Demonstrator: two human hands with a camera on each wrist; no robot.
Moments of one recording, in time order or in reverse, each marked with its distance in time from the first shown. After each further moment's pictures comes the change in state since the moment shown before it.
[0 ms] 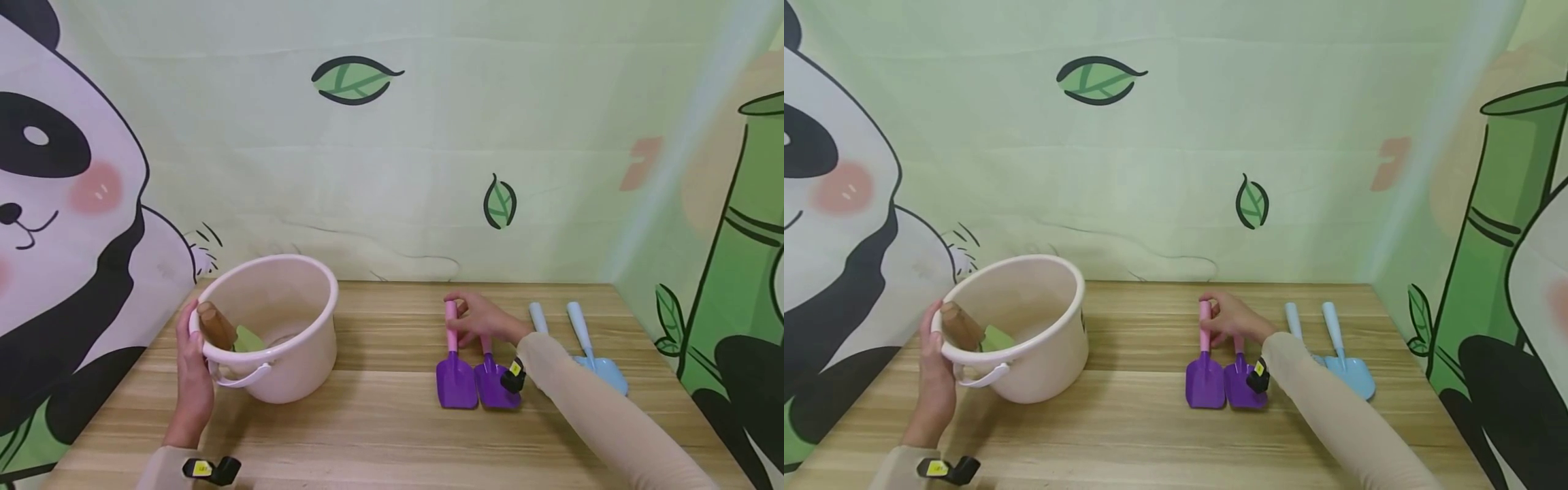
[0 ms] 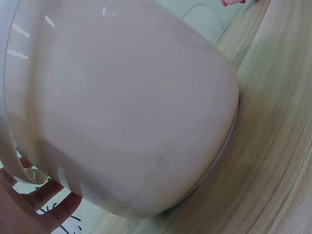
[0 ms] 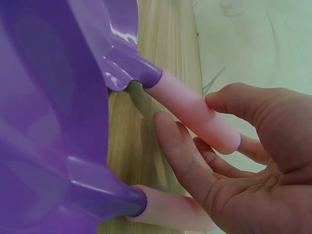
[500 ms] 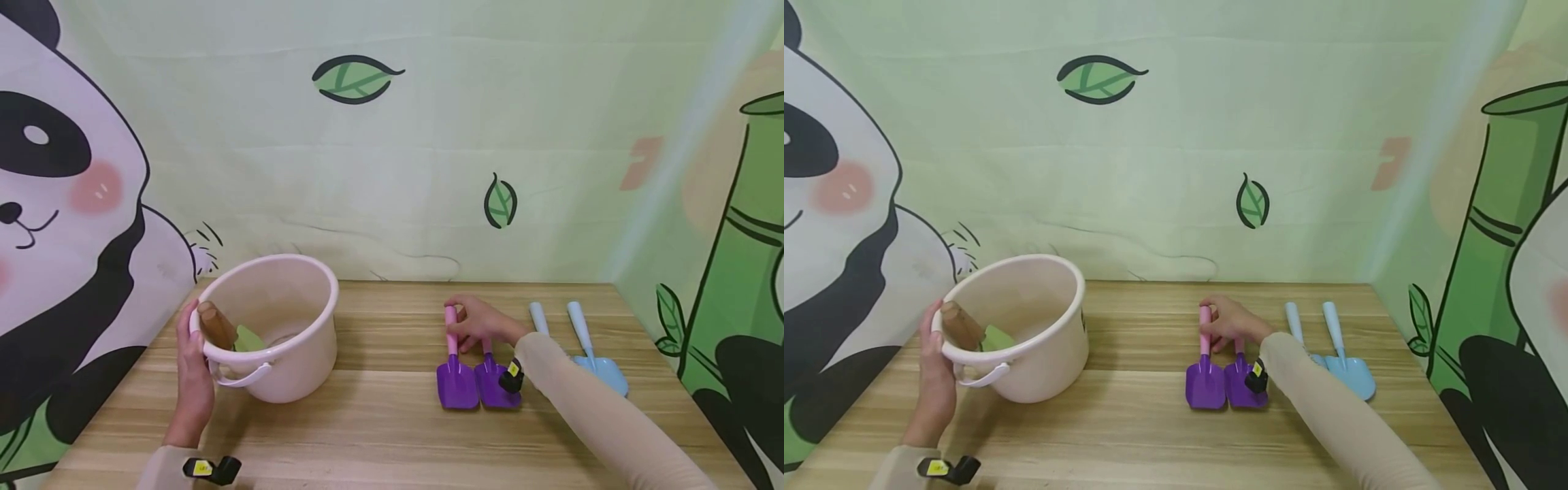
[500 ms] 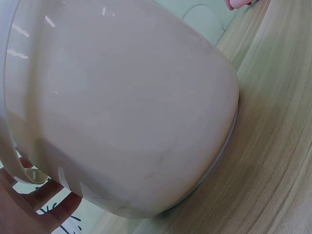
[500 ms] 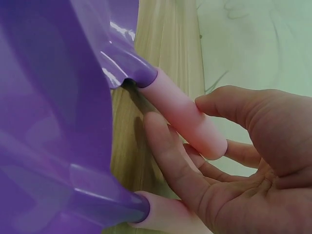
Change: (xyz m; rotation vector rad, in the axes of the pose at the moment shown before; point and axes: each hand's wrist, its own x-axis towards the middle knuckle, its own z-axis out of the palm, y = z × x) left_hand 0.000 -0.001 -0.001 -0.006 -0.001 0.006; right_hand -0.001 0.001 0.003 -0.035 -0.064 0.049
